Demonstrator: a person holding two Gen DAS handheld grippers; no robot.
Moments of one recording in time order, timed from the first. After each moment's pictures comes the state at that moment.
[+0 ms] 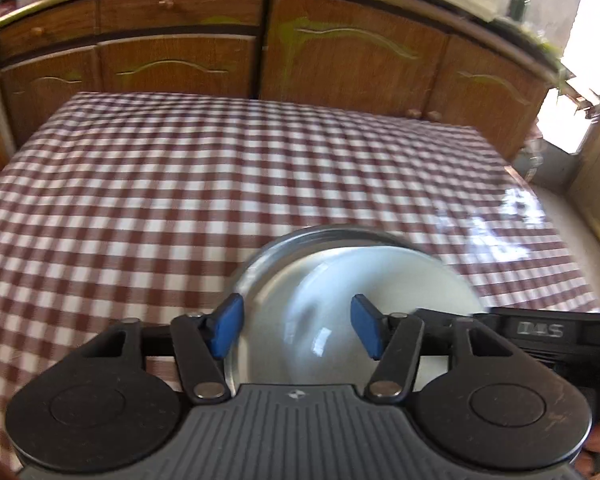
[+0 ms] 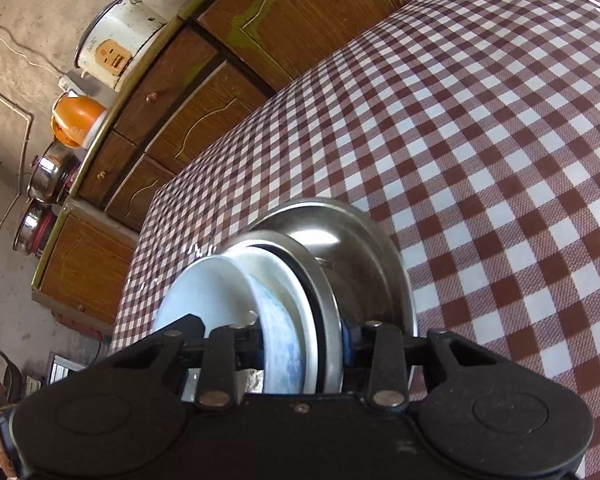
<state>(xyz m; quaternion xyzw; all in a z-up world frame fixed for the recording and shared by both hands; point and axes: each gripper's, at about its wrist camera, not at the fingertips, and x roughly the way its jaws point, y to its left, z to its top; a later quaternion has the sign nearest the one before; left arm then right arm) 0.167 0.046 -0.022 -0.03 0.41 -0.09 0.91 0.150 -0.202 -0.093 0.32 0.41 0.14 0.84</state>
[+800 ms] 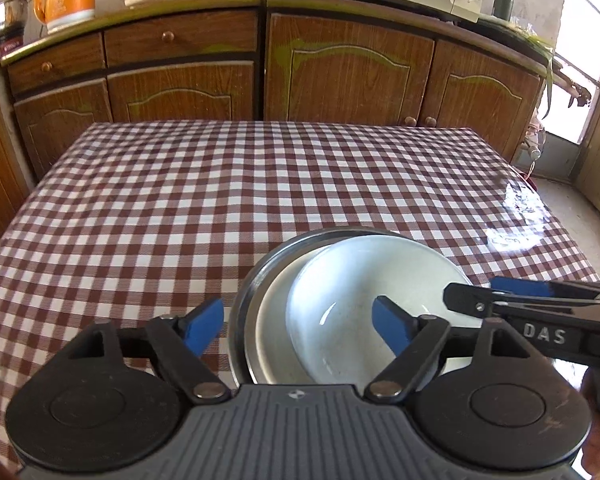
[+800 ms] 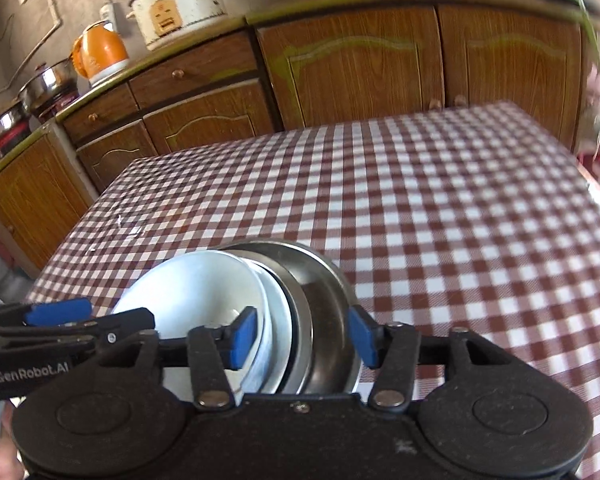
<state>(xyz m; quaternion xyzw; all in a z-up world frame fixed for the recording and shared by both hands) 0.132 0.044 -0.006 0.01 0.38 -0.07 0.92 0.128 -0.152 -0.043 0.09 0.35 0.10 0.93</state>
